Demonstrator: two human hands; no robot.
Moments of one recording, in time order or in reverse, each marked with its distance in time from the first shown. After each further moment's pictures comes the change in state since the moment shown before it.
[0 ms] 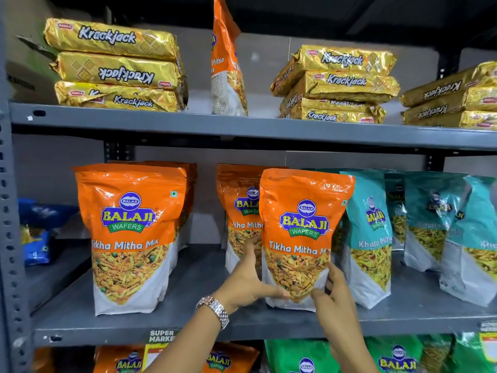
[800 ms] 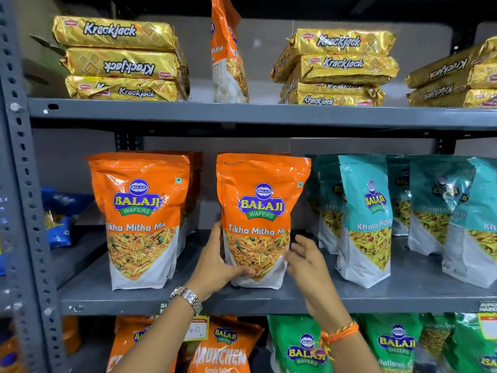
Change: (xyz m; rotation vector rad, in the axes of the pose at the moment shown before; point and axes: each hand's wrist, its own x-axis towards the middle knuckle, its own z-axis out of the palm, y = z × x) left_hand -0.039 -0.019 -0.036 0.068 0.321 0.043; right_hand 0.005 -0.025 0.023 0.259 -0.223 0.027
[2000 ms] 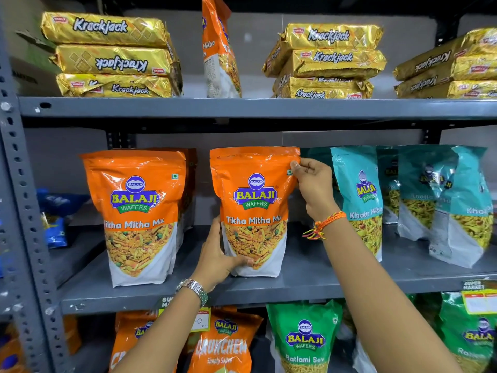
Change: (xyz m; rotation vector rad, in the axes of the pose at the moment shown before) left_hand 0.001 -0.005 0.005 -0.056 0.029 -0.004; right_hand 0.091 -0.103 -0.002 0.002 0.245 -0.268
